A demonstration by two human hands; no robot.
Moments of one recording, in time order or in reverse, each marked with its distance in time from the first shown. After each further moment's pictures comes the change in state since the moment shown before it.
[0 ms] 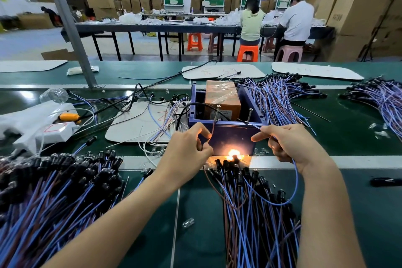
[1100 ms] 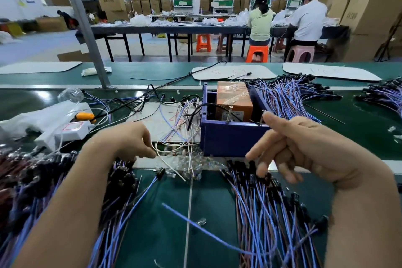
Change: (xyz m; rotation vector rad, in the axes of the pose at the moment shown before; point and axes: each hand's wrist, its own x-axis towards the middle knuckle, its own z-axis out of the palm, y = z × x) left_hand 0.018 -0.051 -0.115 0.481 -0.554 -0.493; right_hand -0.049 -0.048 0.005 0.018 -0.642 -0.145
